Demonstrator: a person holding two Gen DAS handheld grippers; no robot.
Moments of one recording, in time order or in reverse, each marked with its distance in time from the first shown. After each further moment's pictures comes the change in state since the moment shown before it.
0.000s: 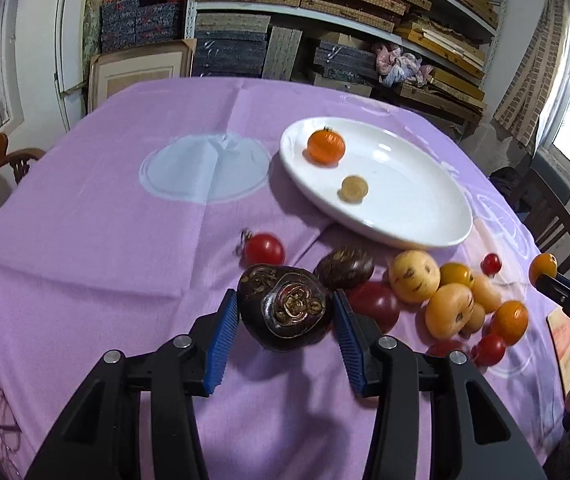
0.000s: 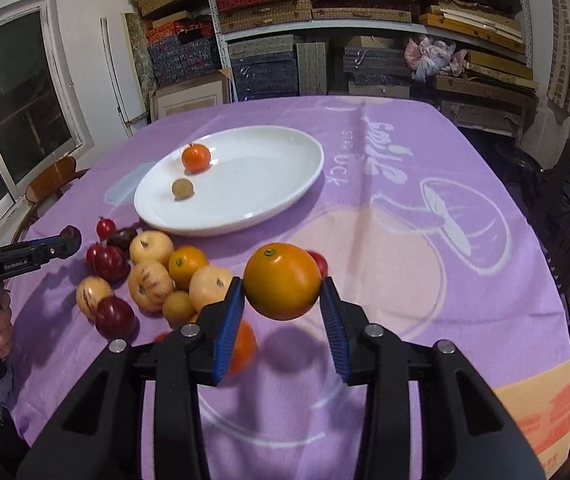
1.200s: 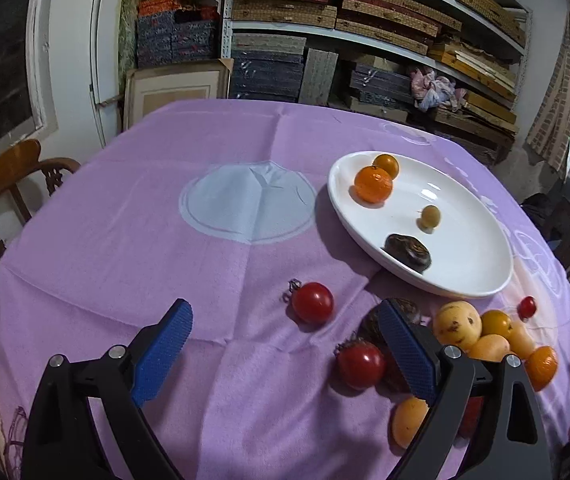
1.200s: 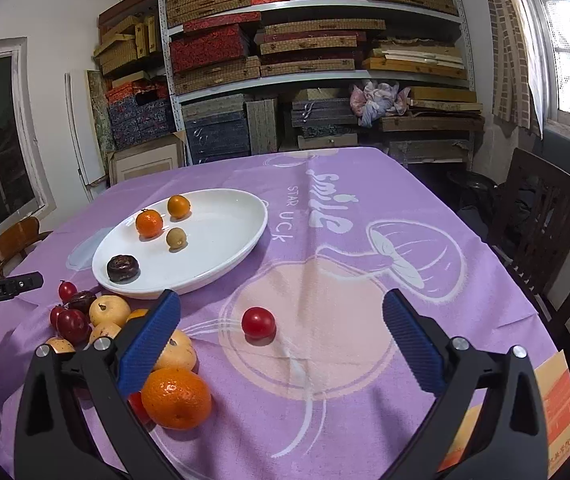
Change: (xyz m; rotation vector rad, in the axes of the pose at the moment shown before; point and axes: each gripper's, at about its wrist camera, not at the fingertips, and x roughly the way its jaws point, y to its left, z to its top) left arm 0.007 0.024 0.015 -0.048 -0.067 0.153; right arm -0.012 -0.026 -0.012 0.097 -0.229 -0.159
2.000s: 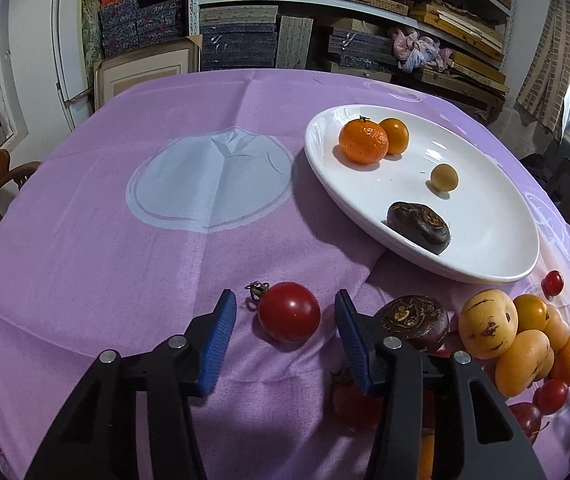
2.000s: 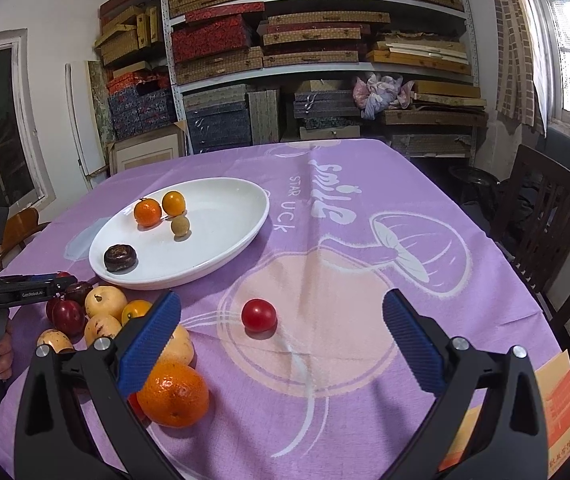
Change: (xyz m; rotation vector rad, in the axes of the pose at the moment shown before) left arm 0.060 -0.019 -0.003 0.092 0.111 -0.058; right arm 0.009 0.005 -0.001 -0.015 0.033 0.000
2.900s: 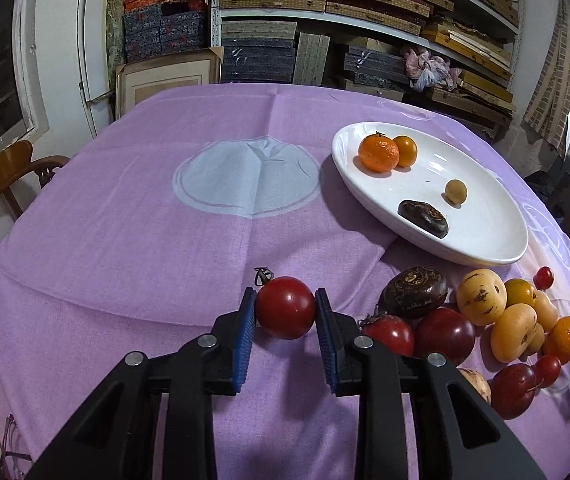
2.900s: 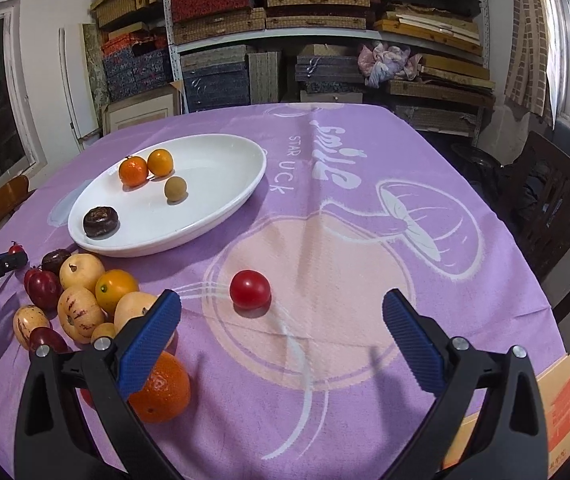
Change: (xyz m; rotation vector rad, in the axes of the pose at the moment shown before) left arm -0.043 0.021 -0.022 -0.049 -0.061 0.034; right arm 0.038 0.007 -0.003 -0.055 0.158 -0.028
